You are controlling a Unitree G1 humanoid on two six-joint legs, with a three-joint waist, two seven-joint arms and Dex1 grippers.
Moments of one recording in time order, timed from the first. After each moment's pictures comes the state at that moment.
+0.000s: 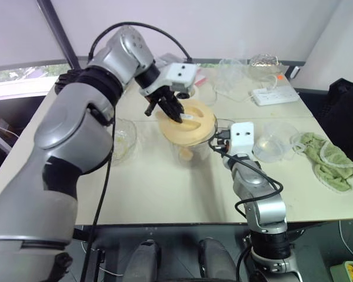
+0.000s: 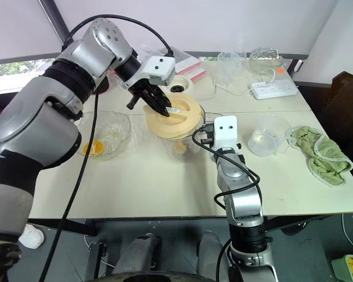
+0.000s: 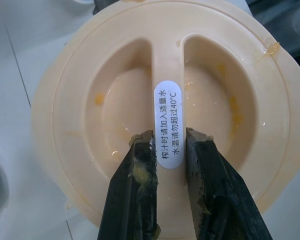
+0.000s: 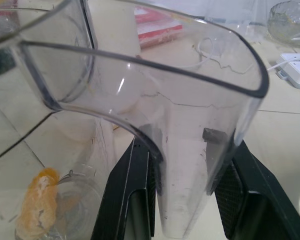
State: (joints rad) left arm -1.68 0.38 -0.96 1.26 -0.32 -0.09 -1.61; right arm -0.28 -0.06 0.05 -0.39 -0.02 0.75 -0.06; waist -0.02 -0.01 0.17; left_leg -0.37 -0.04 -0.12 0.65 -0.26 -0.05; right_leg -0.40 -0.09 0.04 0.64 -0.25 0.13
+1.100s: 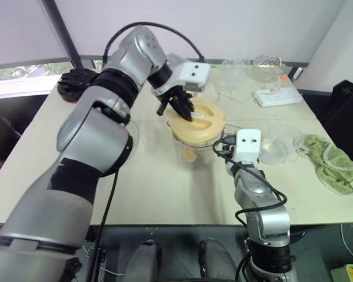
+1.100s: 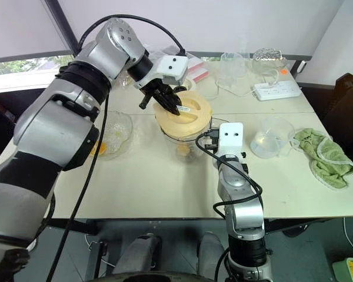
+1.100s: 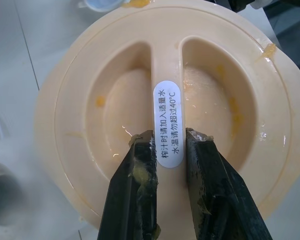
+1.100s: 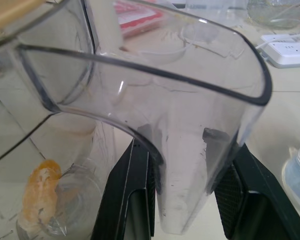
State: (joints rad) left arm -1.67 0.24 -0.53 1.32 0.11 -0.09 -1.61; right arm -0.19 -0.01 0.05 -0.51 -0.04 0.83 -0.13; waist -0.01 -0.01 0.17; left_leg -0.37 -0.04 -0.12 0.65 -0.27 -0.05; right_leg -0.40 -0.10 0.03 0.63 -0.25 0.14
